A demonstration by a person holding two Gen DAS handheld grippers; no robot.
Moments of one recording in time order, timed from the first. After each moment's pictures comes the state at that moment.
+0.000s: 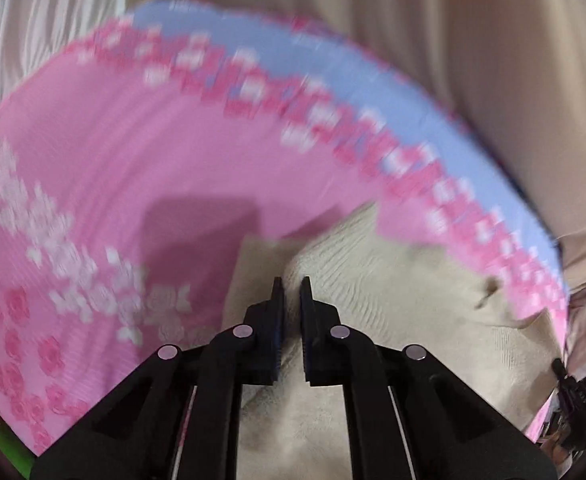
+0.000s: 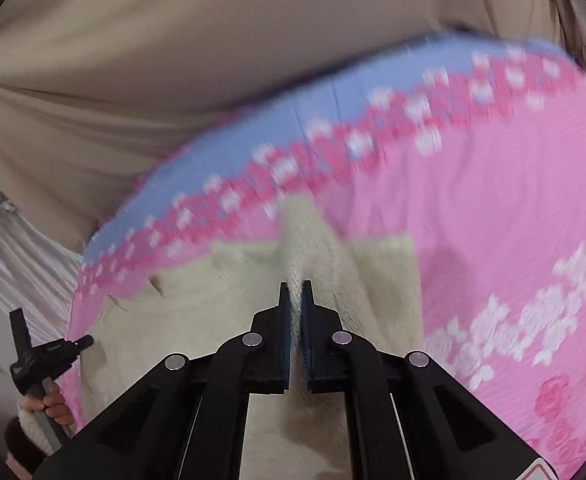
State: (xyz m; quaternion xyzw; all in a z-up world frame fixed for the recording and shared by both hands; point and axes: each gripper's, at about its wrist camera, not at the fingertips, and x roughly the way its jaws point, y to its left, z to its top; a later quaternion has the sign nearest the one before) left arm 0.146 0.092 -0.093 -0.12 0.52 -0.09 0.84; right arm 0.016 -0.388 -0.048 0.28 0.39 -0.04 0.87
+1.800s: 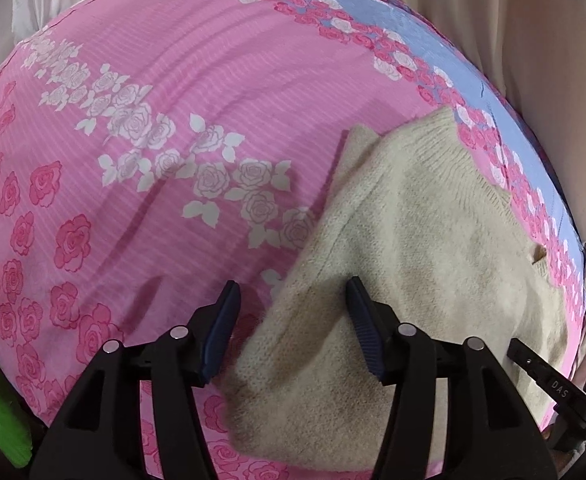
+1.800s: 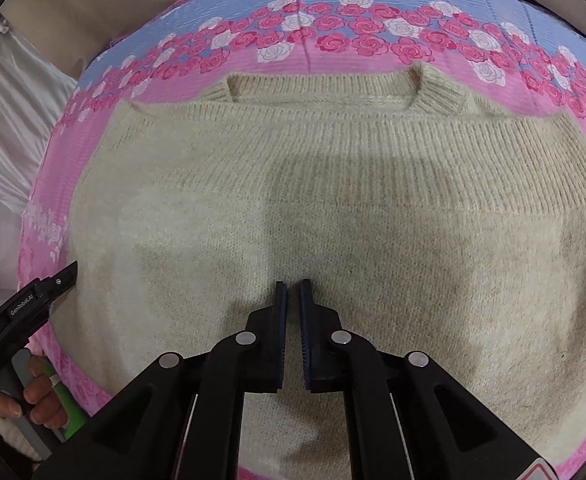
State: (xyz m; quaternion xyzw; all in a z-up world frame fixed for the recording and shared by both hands) left arm 0.090 0.131 -0.153 -0.15 0.58 -0.01 0.80; right arm 0.084 -0.191 -0.134 0.13 0.62 0.06 0.77
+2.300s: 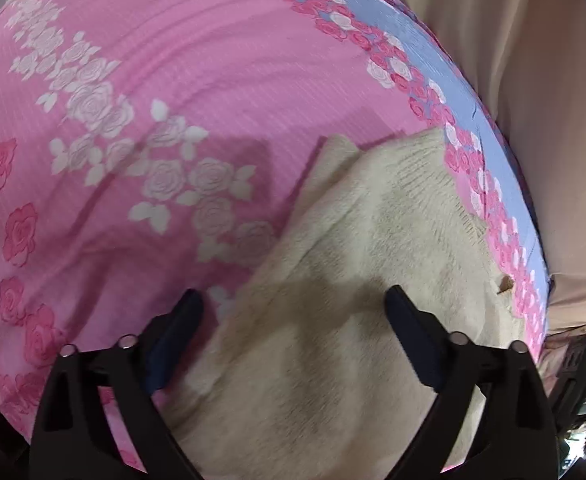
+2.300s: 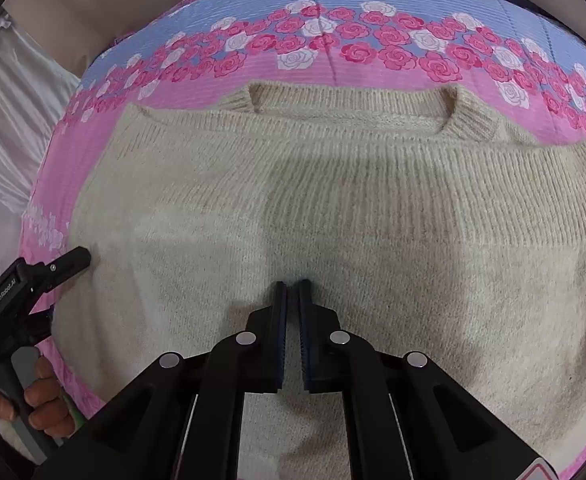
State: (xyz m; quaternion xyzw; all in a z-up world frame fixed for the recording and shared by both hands) left arm 0.111 0.123 -0.164 -0.23 0.58 -0.03 0.78; right arm 0.101 -0.174 -0.135 0.12 0.62 0.07 0.77
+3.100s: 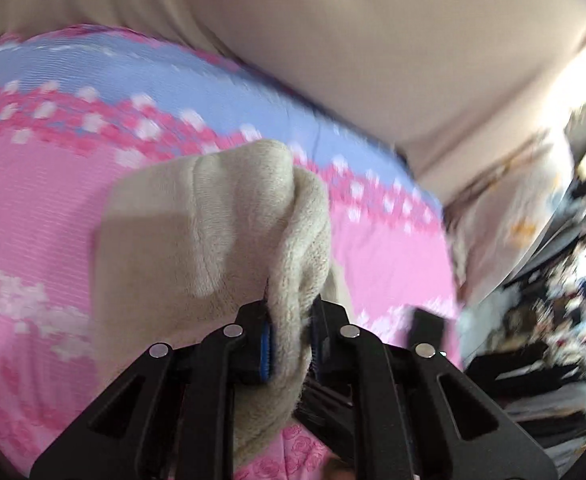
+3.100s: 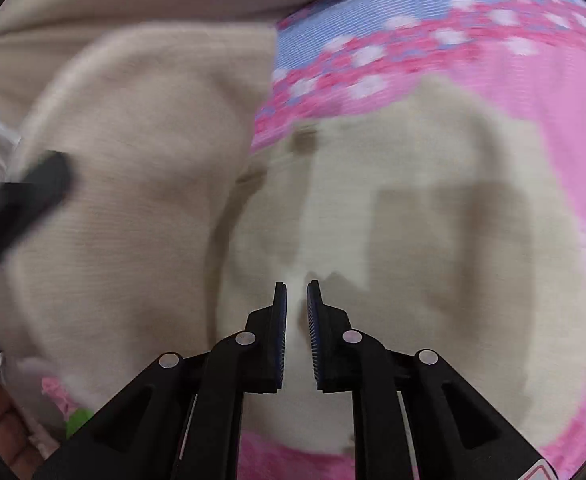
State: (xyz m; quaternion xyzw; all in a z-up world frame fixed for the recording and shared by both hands) left arm 0.033 -0.159 -0.033 -0.09 0.53 -0.32 0.78; right arm -0.013 -0.344 -0.108 0.32 0.51 0.04 0.80
